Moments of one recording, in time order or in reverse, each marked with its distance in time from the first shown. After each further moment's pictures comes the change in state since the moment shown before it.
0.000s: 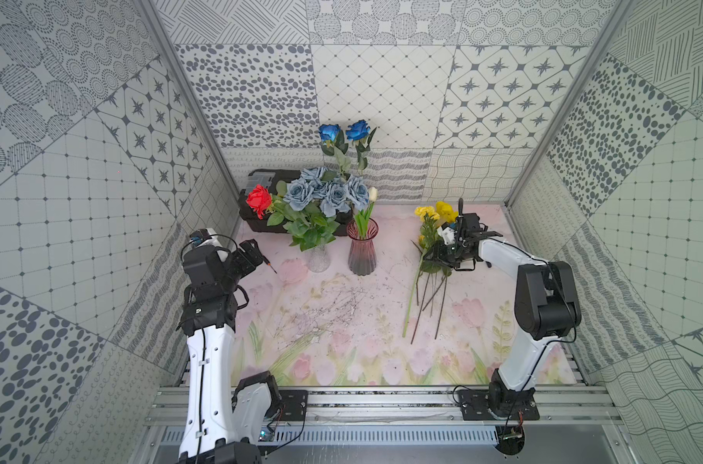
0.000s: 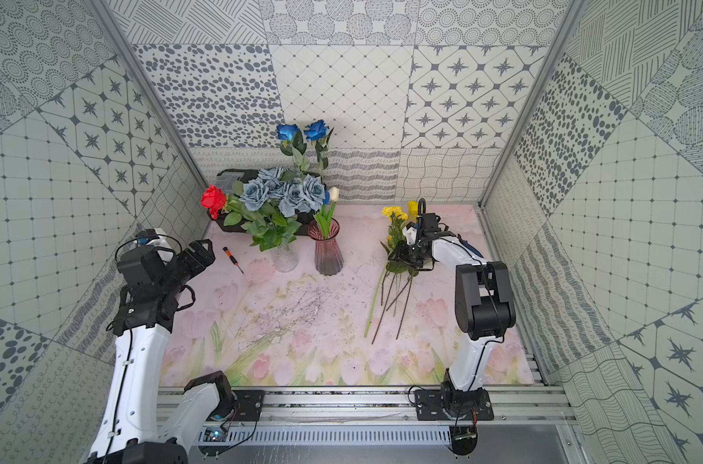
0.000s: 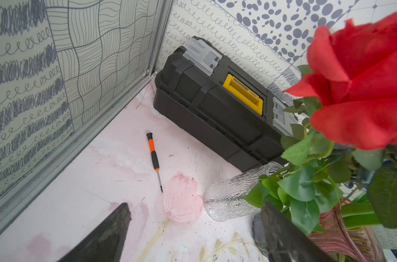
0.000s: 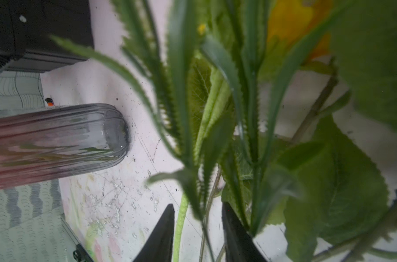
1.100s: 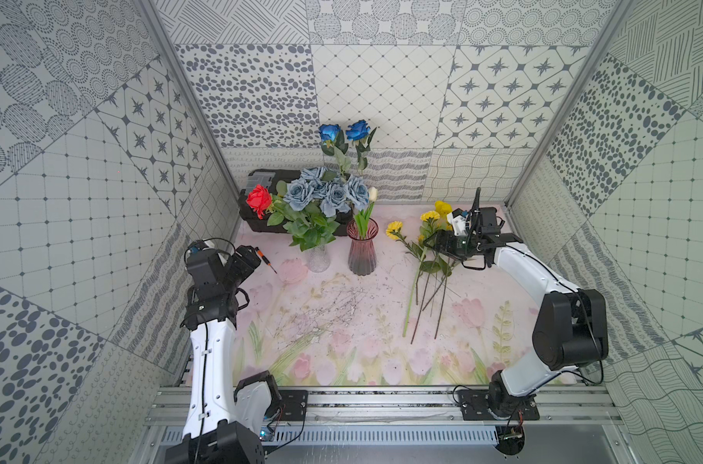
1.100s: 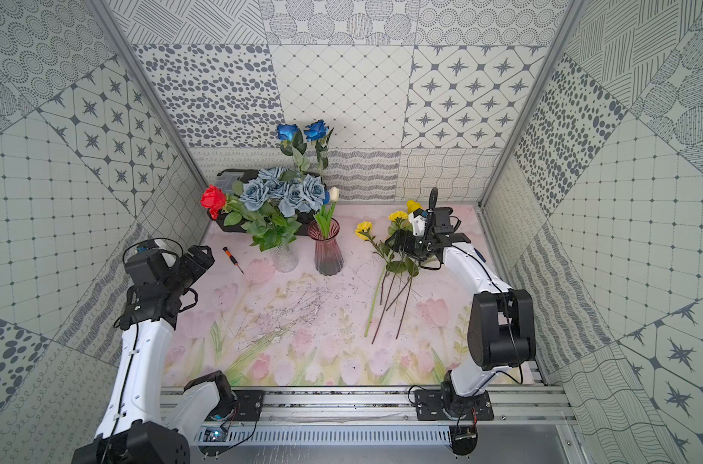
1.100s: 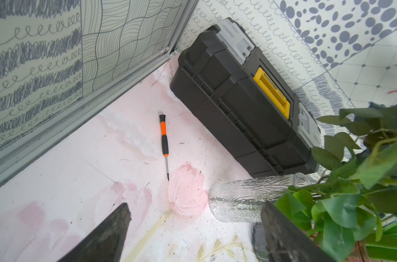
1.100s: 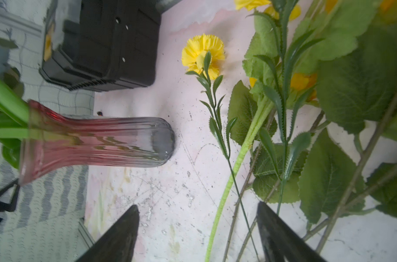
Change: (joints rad) left arm 0.041 0.060 -0.068 0.030 -0.020 -0.133; right arm -0.006 -0.258 -0.067 0.080 -0.024 0.059
